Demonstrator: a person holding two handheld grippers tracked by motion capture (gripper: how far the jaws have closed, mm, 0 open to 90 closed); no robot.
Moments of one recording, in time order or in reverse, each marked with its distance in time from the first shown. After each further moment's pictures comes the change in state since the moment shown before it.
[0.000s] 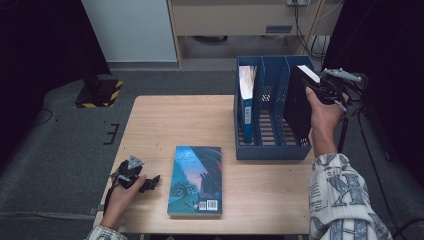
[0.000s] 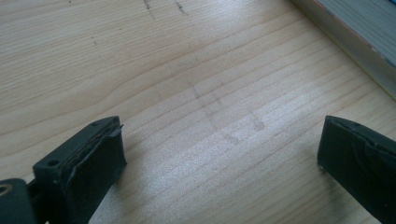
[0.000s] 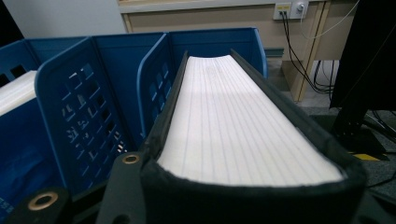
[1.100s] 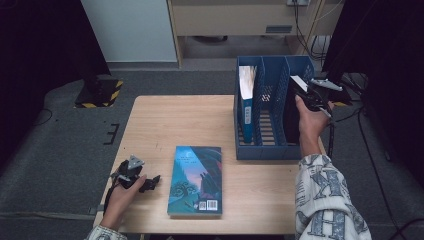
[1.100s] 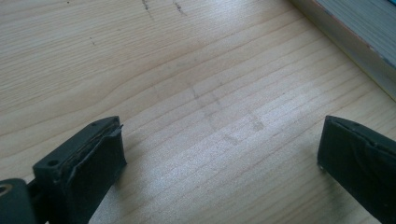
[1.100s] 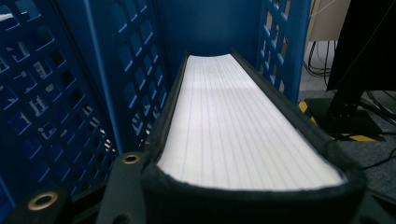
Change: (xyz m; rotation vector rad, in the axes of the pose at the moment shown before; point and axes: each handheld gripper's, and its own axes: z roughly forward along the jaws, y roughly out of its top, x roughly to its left) left arm 0.000 0.000 0.000 -0.002 -0.003 0.000; right arm 0.003 -0.042 0.040 0.041 -0.044 0.024
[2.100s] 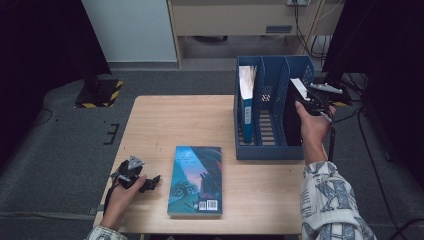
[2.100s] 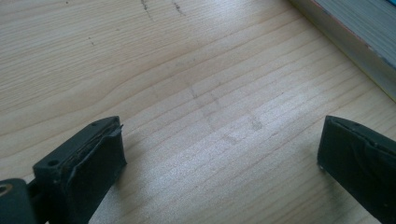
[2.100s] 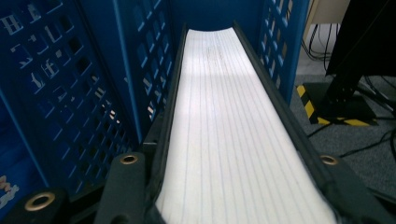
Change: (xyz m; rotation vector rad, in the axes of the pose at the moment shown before) left arm 0.000 0.000 0.000 0.003 -0.002 0.007; right arm 0.004 -0.006 -0.018 0.086 -0.004 -0.024
